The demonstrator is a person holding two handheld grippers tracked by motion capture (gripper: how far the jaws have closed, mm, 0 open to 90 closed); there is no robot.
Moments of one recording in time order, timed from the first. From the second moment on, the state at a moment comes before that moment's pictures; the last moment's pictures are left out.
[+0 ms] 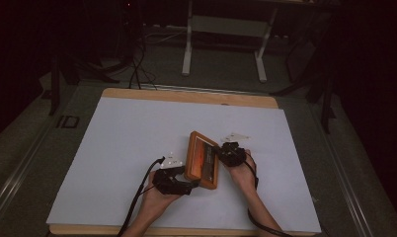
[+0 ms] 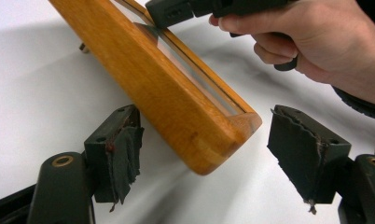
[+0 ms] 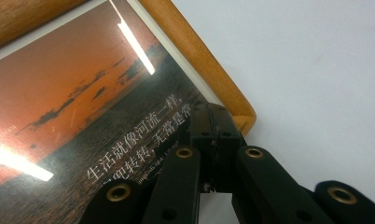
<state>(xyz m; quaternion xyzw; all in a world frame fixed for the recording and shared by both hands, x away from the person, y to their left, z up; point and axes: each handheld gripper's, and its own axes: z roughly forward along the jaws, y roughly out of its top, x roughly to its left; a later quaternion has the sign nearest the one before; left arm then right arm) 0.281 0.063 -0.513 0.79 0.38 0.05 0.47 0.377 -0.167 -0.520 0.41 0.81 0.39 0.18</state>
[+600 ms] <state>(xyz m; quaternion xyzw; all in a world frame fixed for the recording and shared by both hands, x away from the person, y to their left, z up) 0.293 0.051 -0.515 0.78 0.41 0.04 0.47 0.378 -0.167 -0.520 0.41 0.81 0.39 0.18</state>
